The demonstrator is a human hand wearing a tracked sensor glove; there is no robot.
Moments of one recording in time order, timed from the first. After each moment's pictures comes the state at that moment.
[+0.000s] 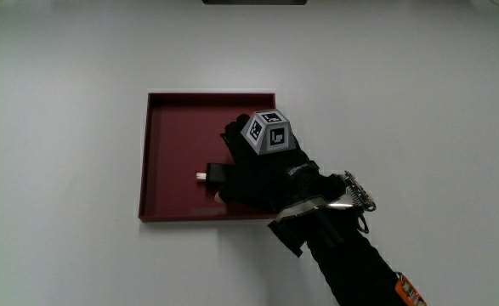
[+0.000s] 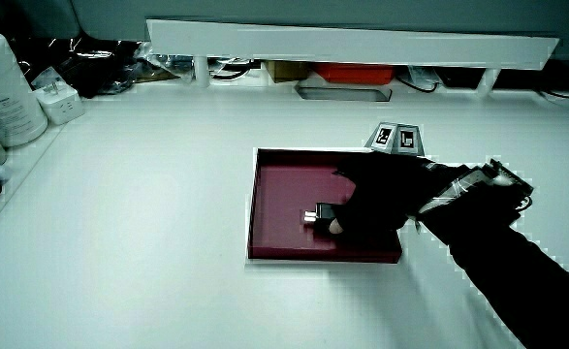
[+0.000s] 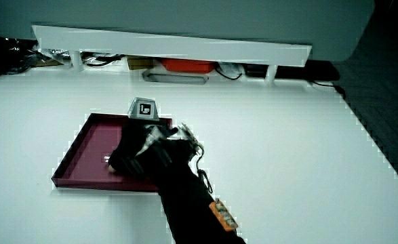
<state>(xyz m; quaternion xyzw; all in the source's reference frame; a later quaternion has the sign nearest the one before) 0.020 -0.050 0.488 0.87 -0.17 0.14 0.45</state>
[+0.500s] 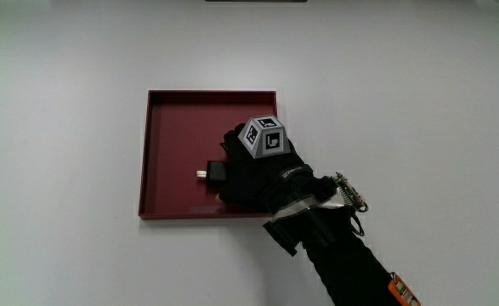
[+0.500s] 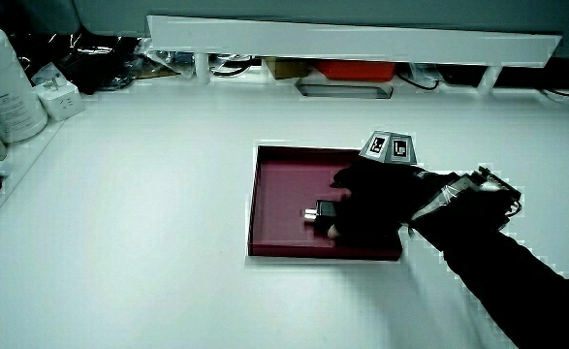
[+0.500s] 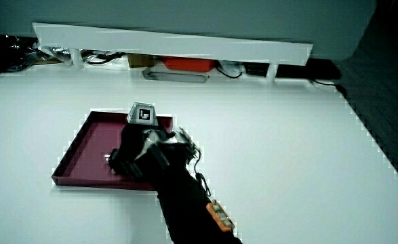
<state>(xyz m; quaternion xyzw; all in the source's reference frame) 0.015 -0.045 0.508 0.86 -0.18 0.15 0.45</state>
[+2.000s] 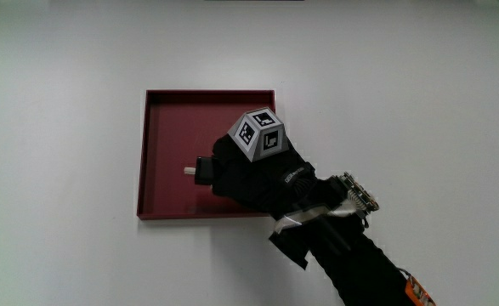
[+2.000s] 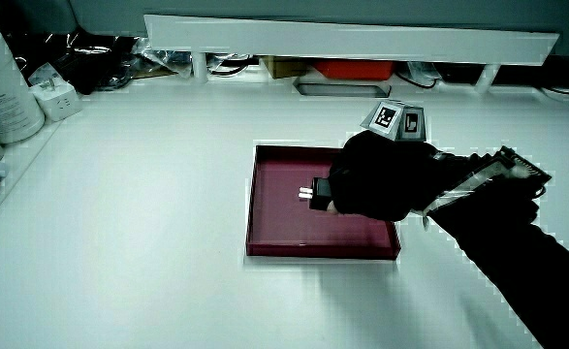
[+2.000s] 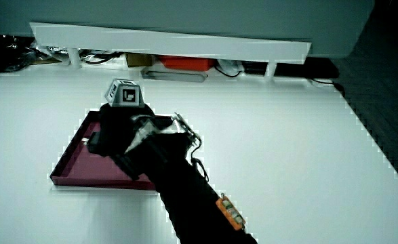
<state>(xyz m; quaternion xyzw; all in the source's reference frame) 0.009 -0.043 0.445 0.89 -0.24 0.19 0.35</state>
